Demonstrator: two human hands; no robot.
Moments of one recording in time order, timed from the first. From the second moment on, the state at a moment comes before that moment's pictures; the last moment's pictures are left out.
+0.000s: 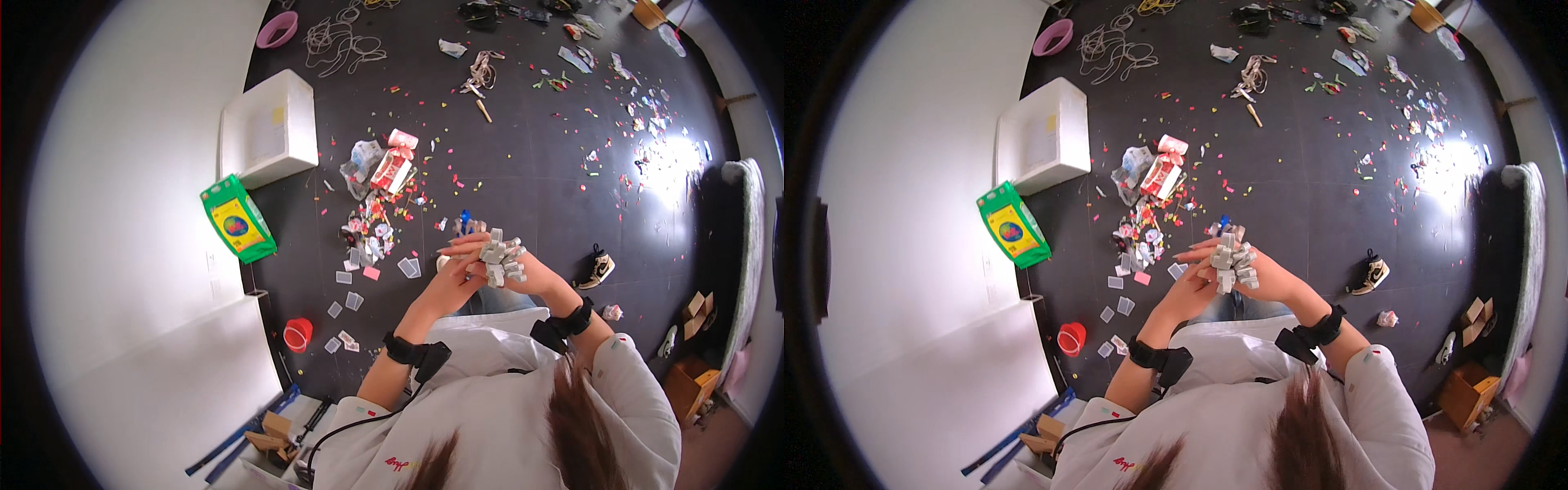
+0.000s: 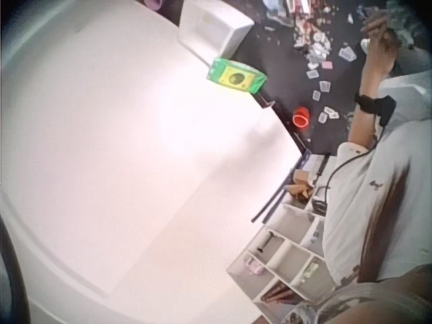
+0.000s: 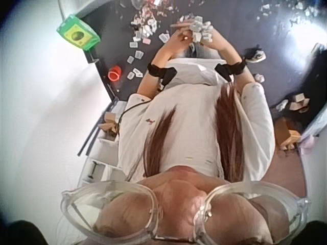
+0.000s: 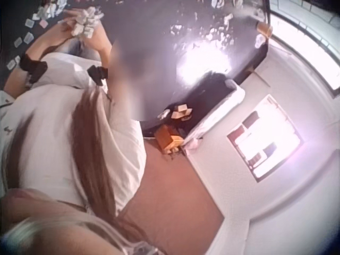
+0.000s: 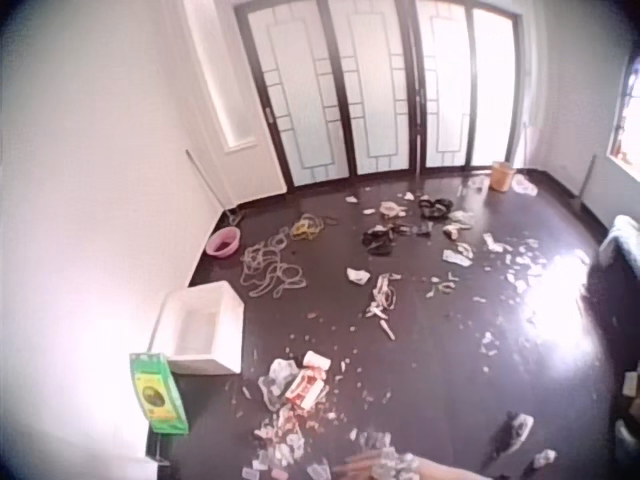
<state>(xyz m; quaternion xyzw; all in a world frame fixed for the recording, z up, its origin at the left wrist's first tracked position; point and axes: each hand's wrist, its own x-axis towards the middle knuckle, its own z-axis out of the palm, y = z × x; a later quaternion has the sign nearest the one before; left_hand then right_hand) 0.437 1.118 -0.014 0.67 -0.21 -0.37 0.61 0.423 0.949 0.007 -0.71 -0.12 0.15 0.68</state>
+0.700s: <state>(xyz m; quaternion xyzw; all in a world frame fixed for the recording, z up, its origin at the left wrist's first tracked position) 0.650 0.903 -0.042 0.67 -0.36 -0.44 0.47 0.587 0.743 -0.004 -0.60 0.01 0.13 0.79</state>
